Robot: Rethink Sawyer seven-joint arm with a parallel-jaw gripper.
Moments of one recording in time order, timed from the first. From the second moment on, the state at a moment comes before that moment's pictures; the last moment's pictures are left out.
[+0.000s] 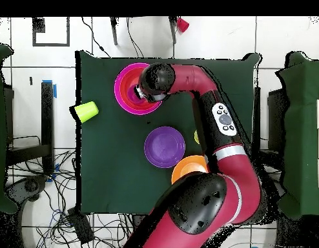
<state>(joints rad) -0.52 -0.20 0.71 1.04 -0.55 1.01 1.32</state>
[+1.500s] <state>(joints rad) -0.53 -0.15 0.73 0.99 -0.55 1.01 1.32</state>
